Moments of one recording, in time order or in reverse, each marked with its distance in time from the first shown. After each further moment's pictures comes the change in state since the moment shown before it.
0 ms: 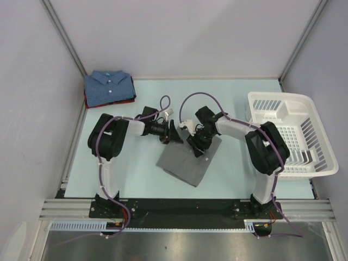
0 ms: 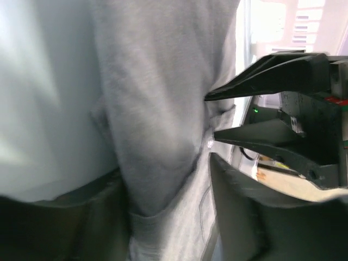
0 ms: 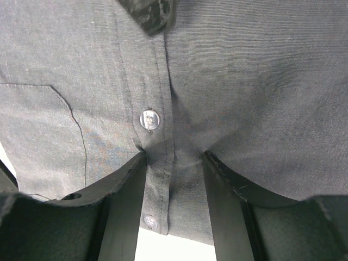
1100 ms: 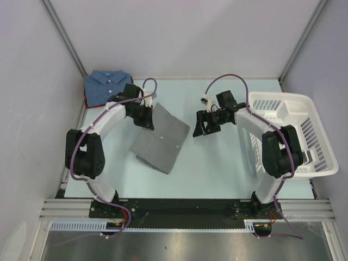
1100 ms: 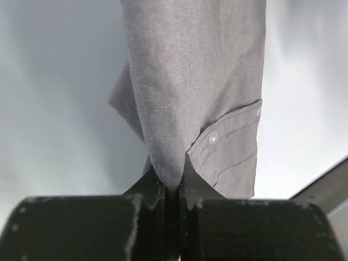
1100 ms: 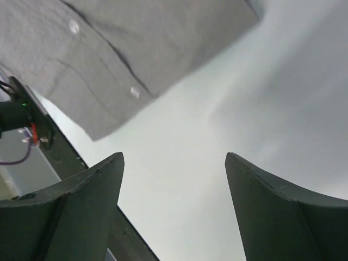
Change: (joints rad) left arm 0.104 -0.348 0.245 -0.773 -0.602 0.472; right arm -0.222 -0.111 0.032 0.125 -0.212 0.518
